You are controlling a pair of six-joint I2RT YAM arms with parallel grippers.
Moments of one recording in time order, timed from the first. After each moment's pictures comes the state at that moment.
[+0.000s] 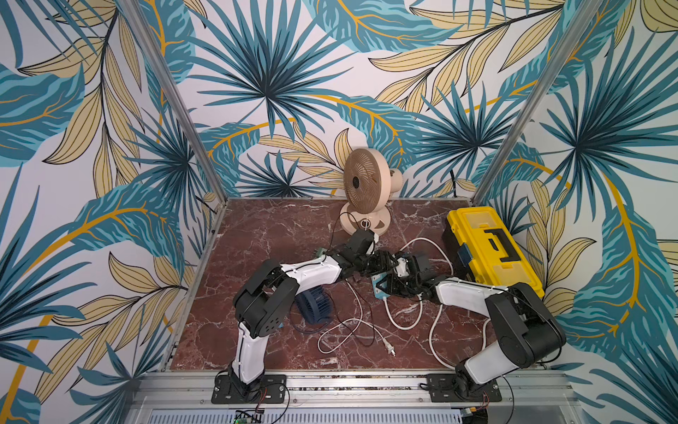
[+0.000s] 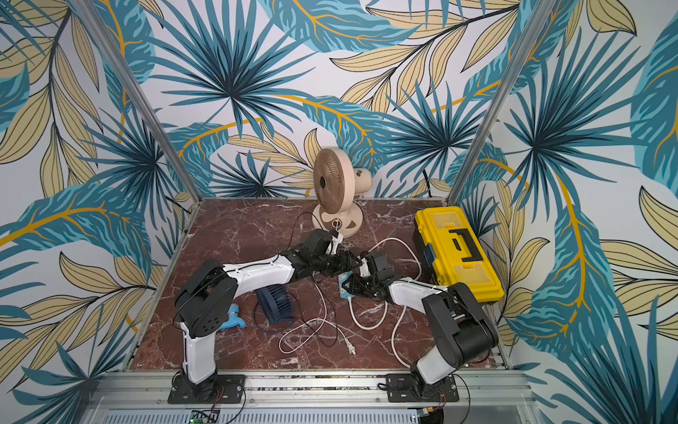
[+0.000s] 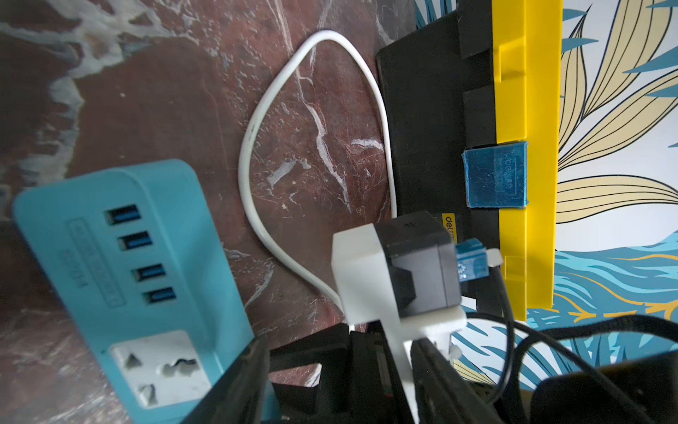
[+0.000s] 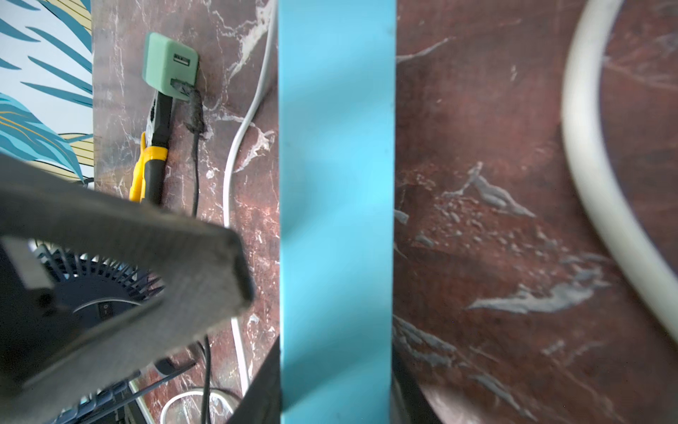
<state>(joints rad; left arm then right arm) -0.74 1.96 1.31 0.04 0.40 -0.96 0.37 1.58 0.68 0.00 -0.40 0.57</state>
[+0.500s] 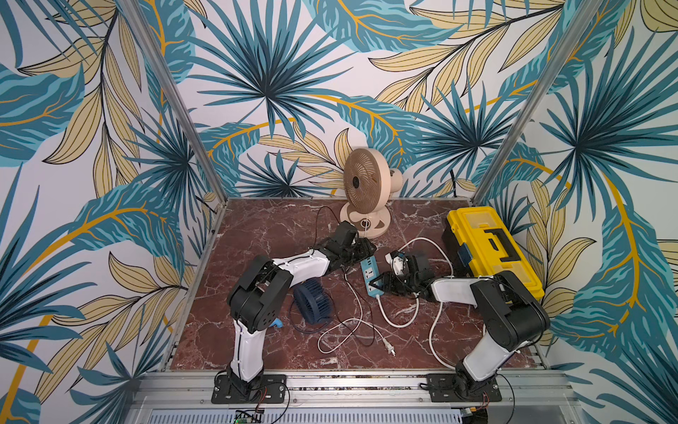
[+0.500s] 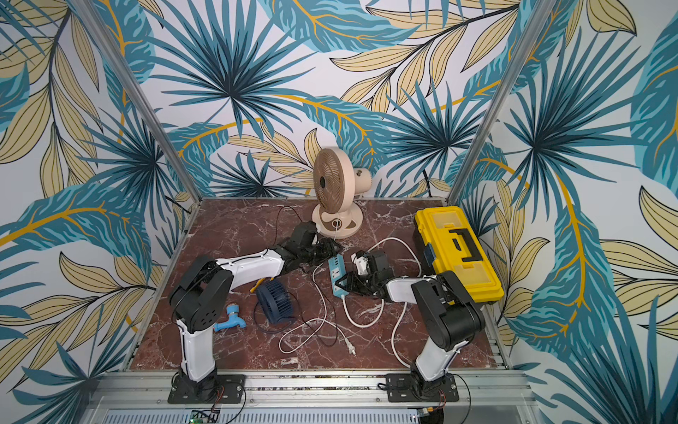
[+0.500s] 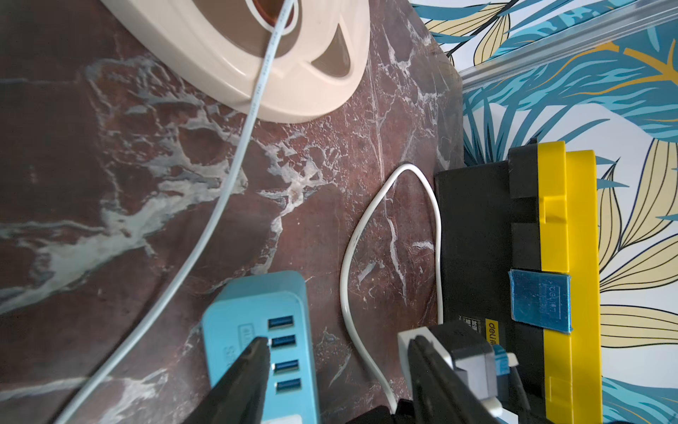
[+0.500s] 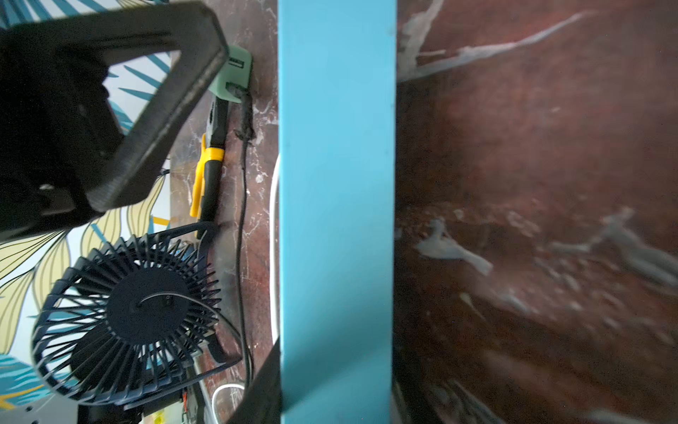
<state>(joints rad) -0.63 1.96 1.28 0.06 0.25 -0.99 0.34 1.73 0.67 0.23 -0.64 0.64</state>
